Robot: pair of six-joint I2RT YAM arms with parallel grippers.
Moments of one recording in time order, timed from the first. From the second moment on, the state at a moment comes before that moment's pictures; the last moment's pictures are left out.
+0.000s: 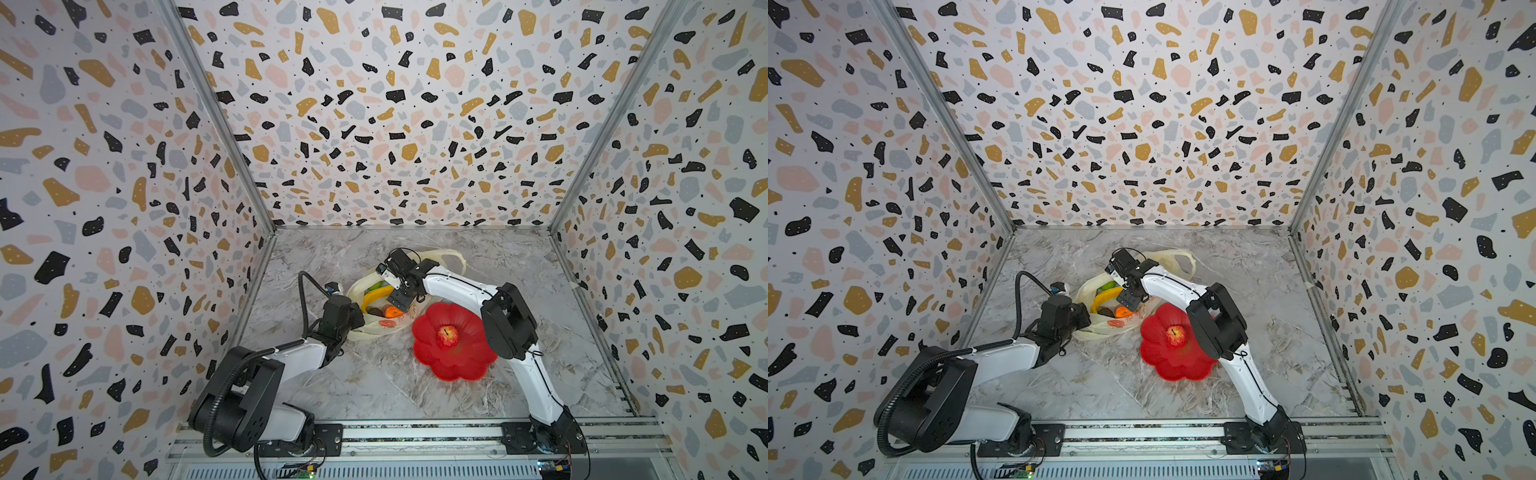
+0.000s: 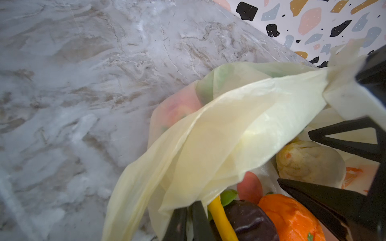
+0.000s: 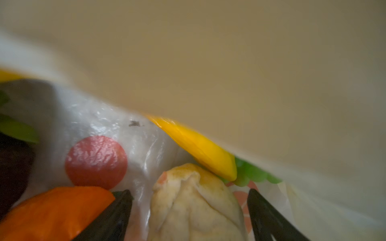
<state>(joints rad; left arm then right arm) -0.36 1.39 0.44 0.33 -0.13 -0.59 0.79 2.29 1.90 -0.76 0.18 -0.25</state>
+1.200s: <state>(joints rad) -0.36 1.40 0.45 0.33 -0.11 -0.59 0.82 2.10 1.77 -0.65 0.20 -0.21</state>
